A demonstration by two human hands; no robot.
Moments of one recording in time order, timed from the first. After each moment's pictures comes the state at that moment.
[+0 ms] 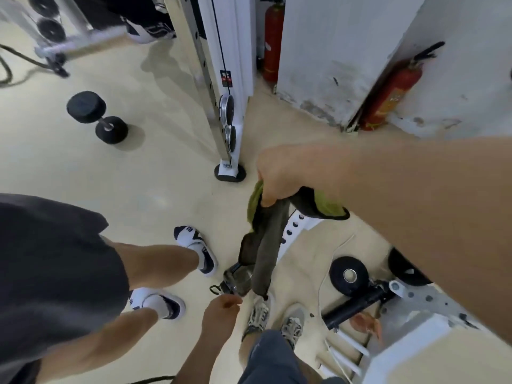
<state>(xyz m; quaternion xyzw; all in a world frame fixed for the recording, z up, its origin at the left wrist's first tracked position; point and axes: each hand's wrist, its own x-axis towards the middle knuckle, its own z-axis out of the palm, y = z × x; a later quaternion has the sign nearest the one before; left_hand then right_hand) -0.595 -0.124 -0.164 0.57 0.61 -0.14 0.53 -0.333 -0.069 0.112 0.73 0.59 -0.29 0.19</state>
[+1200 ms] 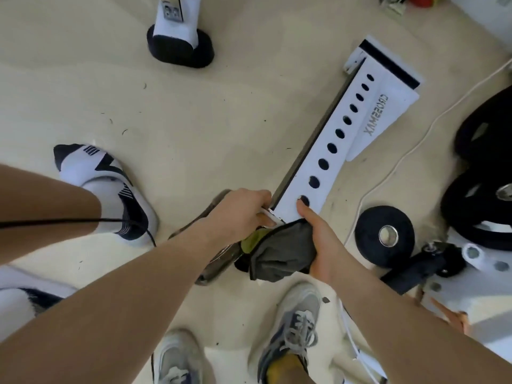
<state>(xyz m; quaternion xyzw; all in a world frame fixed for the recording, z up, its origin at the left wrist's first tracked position) -0.469 -0.062 -0.543 0.88 0.17 -0.20 0.39 -0.397 -0.212 -0.500 0.61 -0.30 -0.54 -0.49</state>
